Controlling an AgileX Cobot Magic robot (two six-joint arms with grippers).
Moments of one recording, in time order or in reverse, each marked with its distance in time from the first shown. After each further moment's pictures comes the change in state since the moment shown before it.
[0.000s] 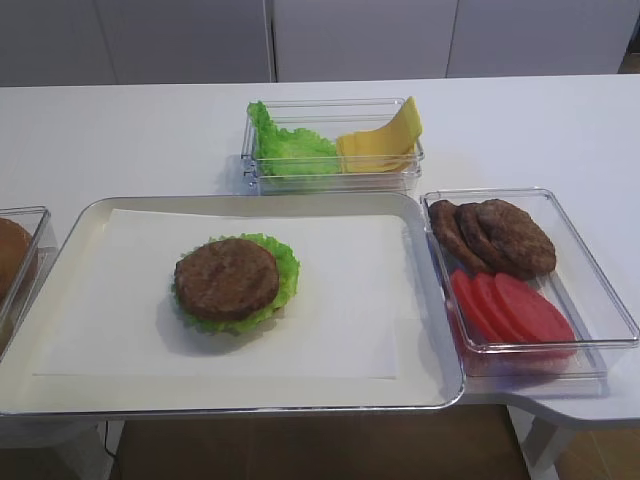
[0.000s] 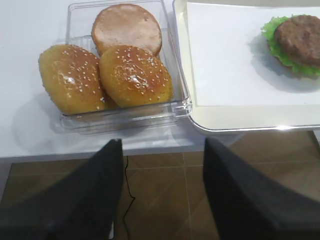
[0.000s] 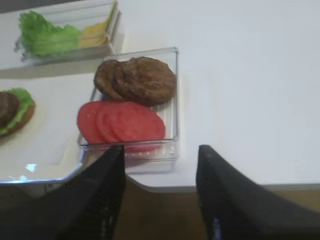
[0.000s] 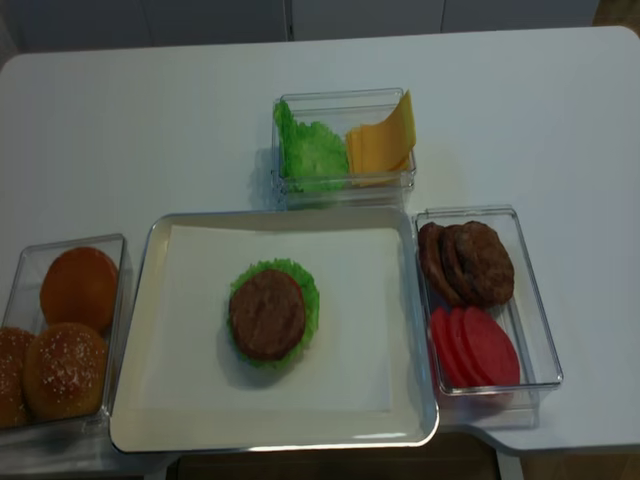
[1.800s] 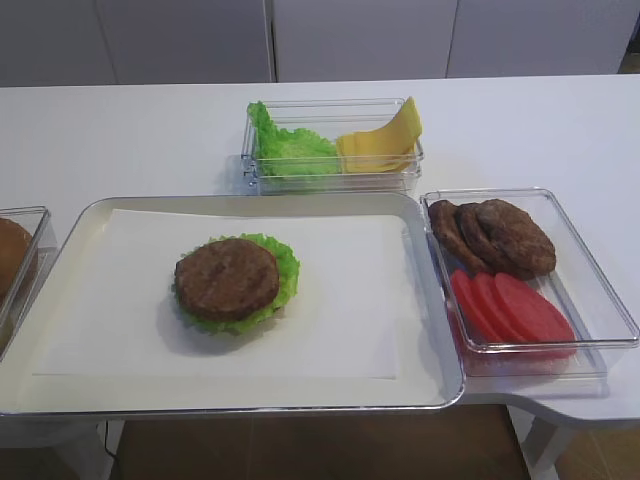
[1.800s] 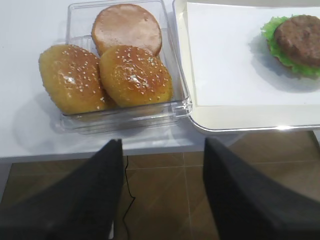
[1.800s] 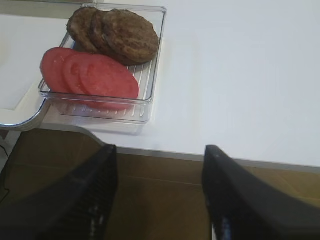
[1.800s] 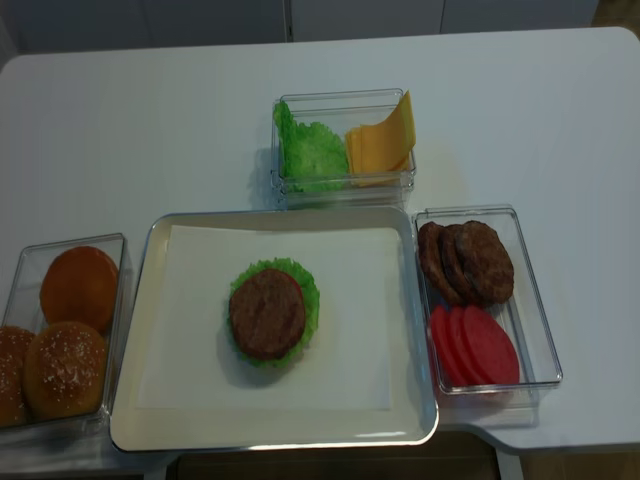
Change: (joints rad) left arm 0.000 0.000 0.000 0.000 0.000 0.000; right arm 0.000 -0.027 0.038 -0.060 0.100 -0.167
